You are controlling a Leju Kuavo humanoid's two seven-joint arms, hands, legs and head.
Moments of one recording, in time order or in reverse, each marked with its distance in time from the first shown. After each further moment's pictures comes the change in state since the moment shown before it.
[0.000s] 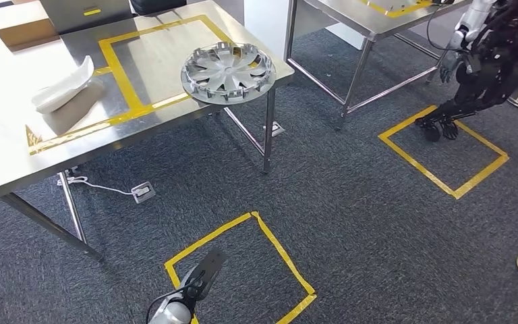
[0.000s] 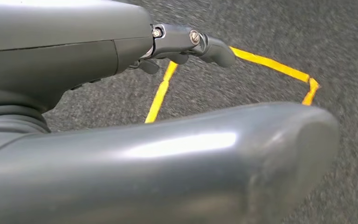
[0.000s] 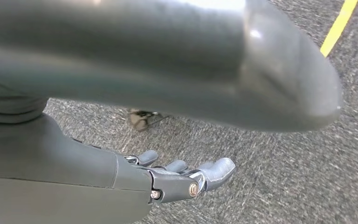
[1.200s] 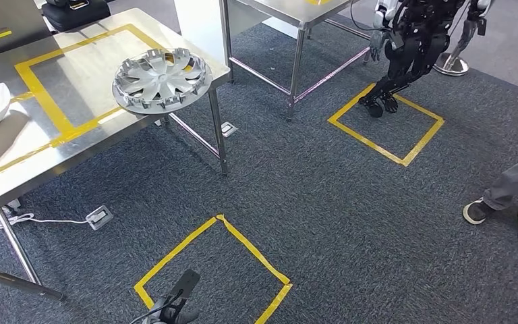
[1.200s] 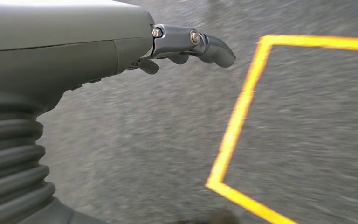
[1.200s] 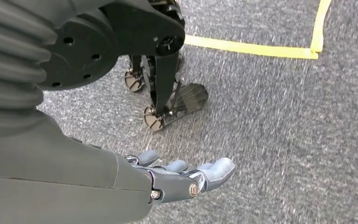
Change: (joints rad) left arm 0.064 0.060 0.059 0.058 -0.064 0.138 0.370; right arm -0.001 0.007 -0.037 0.000 0.019 -0.001 0.081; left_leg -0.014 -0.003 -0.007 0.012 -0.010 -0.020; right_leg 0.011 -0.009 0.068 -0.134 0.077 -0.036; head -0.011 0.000
